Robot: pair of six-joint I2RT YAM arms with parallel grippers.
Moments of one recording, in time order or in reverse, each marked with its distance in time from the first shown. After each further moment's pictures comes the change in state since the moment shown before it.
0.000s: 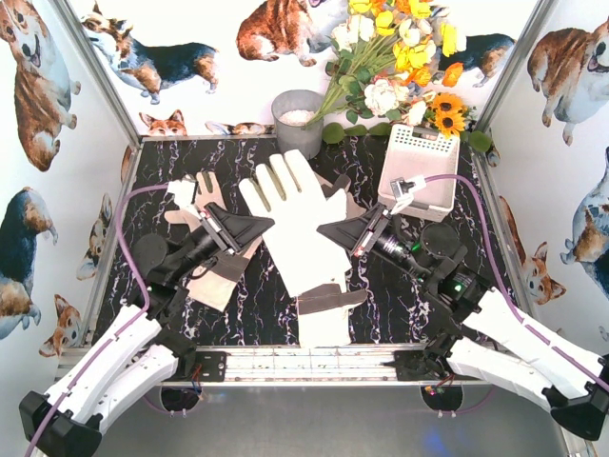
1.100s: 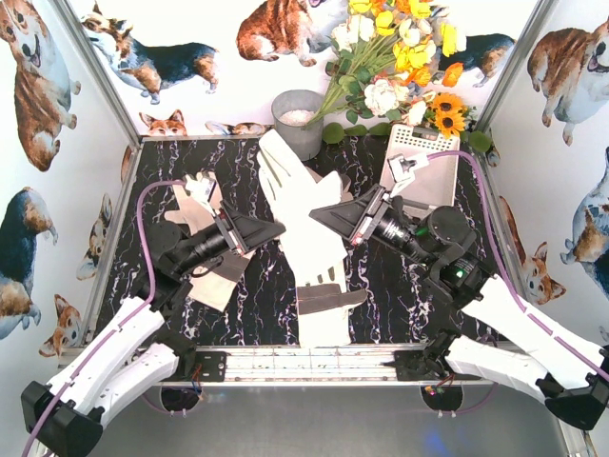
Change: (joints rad) left arm 0.000 0.064 0.052 -0.184 0.078 0.020; right arm 0.001 0.095 0.182 0.034 -0.097 -0.093
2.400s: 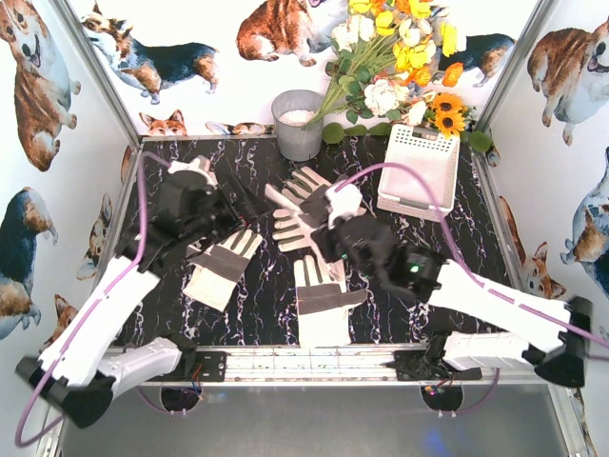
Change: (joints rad) left arm -0.014 0.280 0.550 -0.981 -0.485 0.199; right arm 0.277 0.249 0.092 -0.467 0.664 -0.687
